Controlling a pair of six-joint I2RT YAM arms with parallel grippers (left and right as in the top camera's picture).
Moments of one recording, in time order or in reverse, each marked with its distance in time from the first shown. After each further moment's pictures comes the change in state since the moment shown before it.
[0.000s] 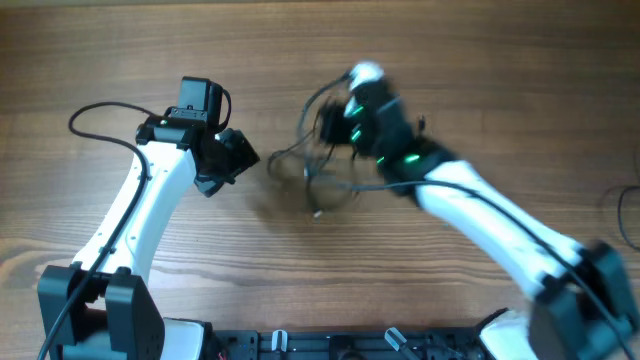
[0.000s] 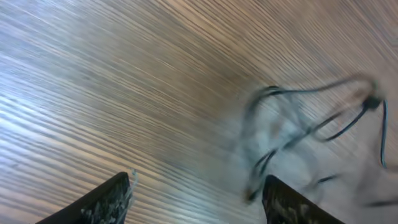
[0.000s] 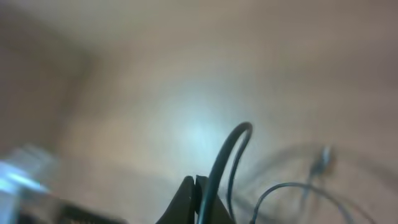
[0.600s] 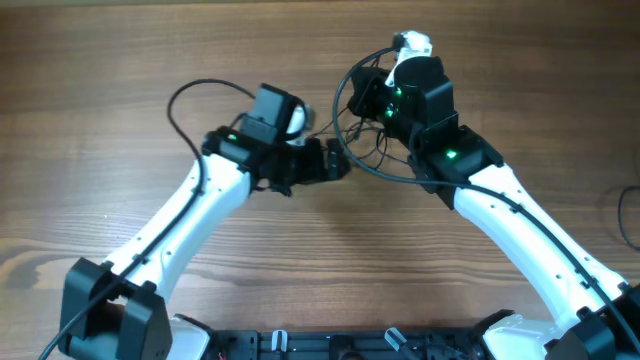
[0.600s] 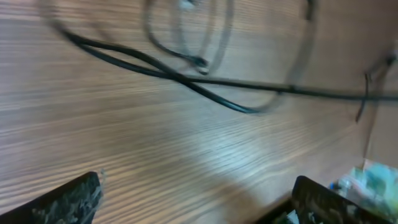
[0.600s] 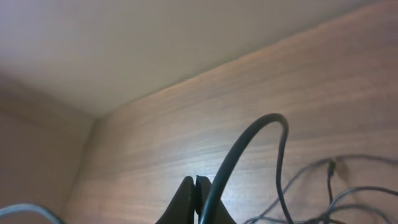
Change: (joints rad) left arm -0.325 0.000 0.000 0.226 0.303 0.151; right arm -0.062 -0.090 0.028 -0.055 0.100 0.119
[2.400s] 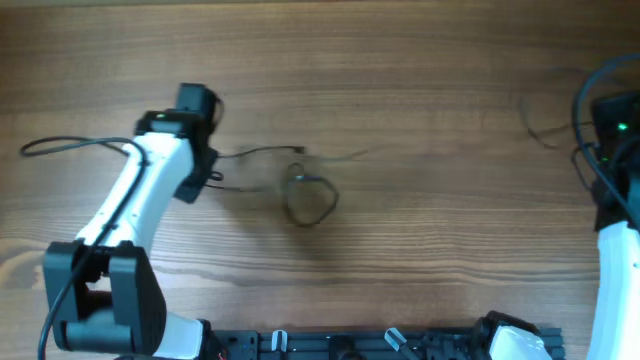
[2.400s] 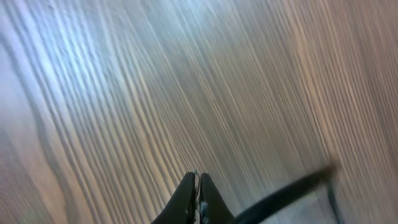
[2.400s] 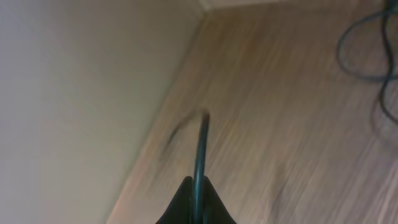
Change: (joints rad) left arm 0.392 0.077 0.004 -0.337 -0.759 -0.666; right arm -0.848 -0.313 -0.001 -0.427 0.164 0.080
